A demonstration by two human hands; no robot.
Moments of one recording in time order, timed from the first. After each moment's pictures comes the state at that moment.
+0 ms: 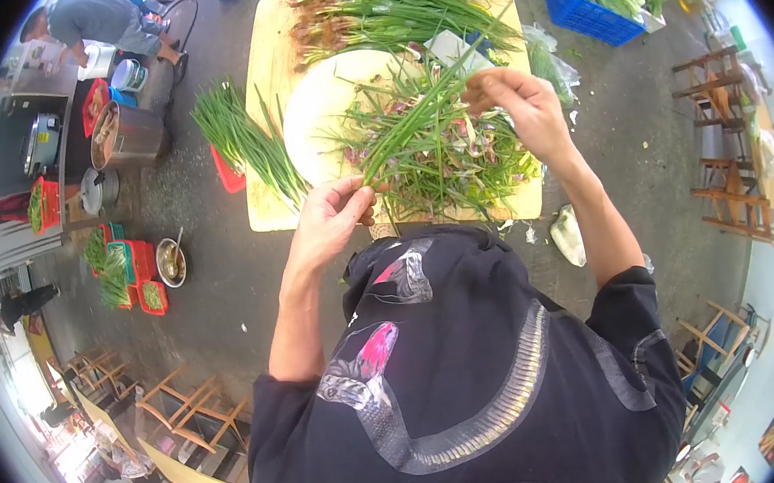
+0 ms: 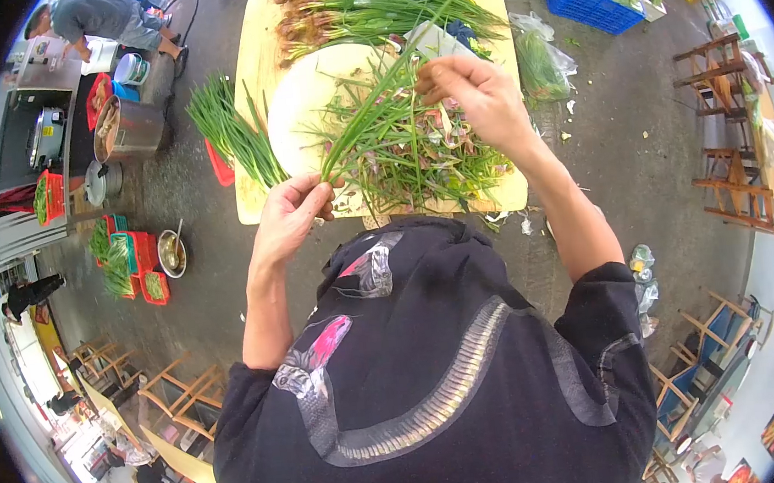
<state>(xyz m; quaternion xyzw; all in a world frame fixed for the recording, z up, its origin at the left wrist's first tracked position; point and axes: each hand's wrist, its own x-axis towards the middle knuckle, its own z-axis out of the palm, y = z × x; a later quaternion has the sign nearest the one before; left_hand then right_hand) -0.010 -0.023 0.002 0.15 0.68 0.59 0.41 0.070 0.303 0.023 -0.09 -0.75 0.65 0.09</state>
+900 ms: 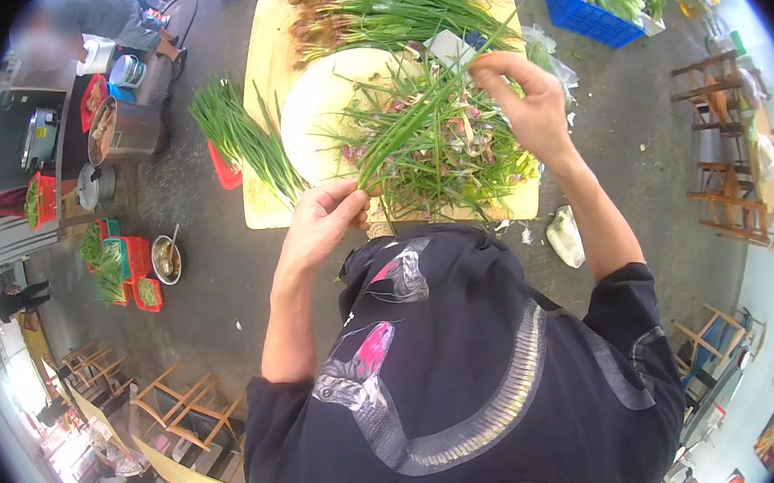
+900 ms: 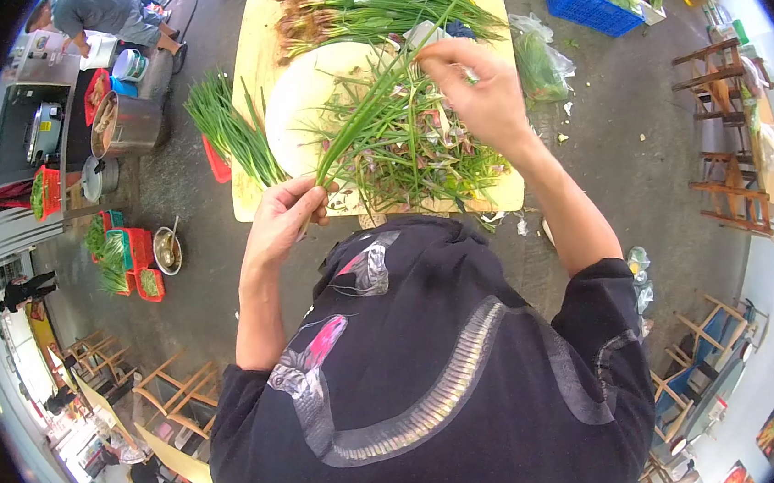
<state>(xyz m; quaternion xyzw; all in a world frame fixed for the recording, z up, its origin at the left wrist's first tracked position) -0.011 -0.034 -0.002 0.13 0.66 0.60 0.43 0.064 0.291 0.037 -0.11 -0.79 0.56 0.22</state>
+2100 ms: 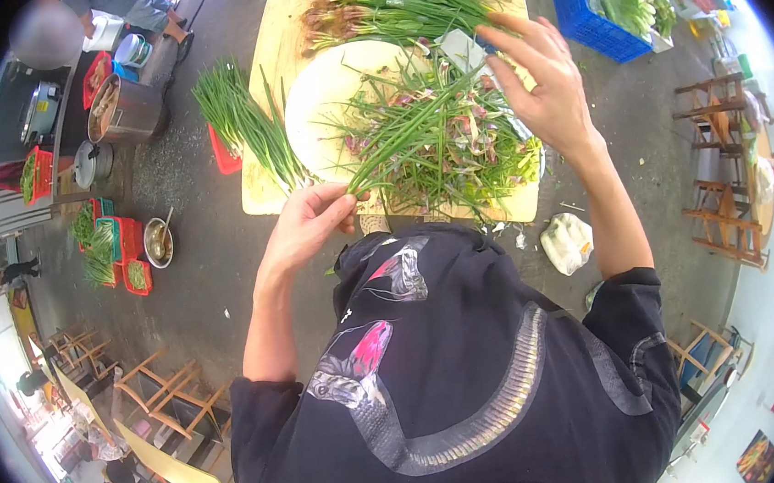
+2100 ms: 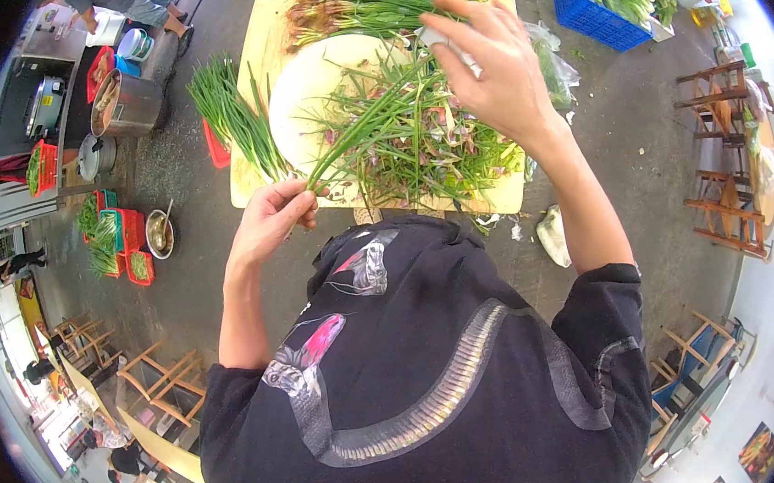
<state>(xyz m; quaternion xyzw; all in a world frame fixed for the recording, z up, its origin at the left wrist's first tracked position) -0.008 -0.062 0.006 0.13 0.67 0.58 0.44 0.049 0.307 0.070 0.07 -0.93 0.18 0.31</state>
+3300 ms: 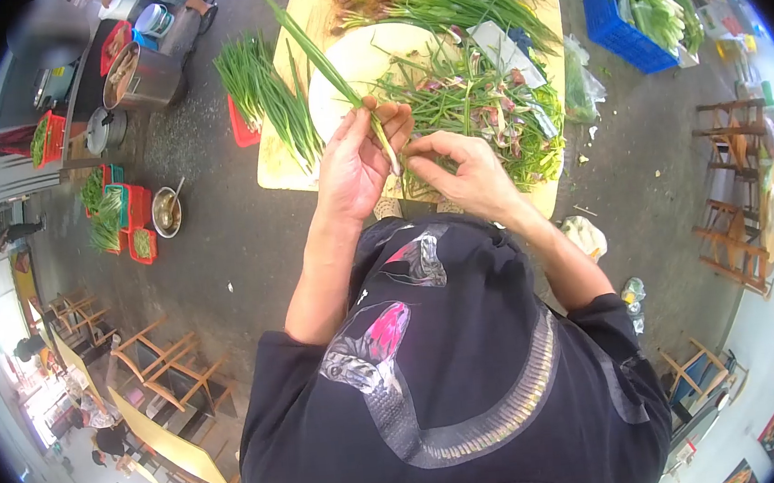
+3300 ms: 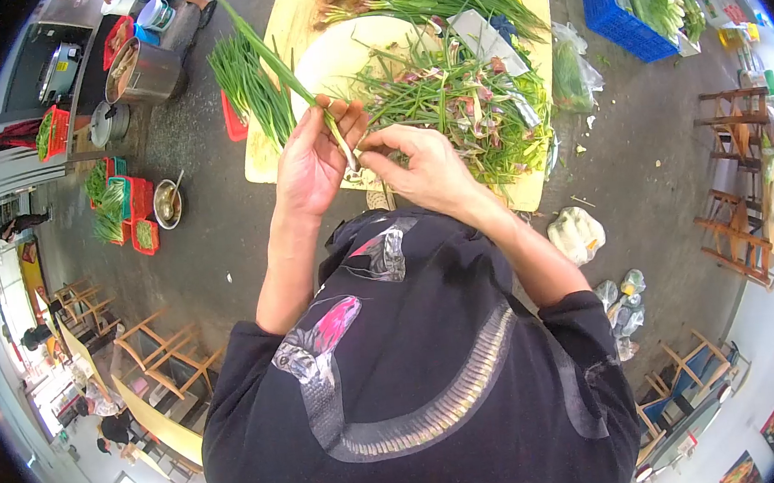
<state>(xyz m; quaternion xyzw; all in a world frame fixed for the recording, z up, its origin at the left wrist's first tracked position) -0.010 0.002 -0.022 -0.04 0.26 0.92 0.31 0.080 0.175 -0.002 0.01 -0.83 0.56 0.02</state>
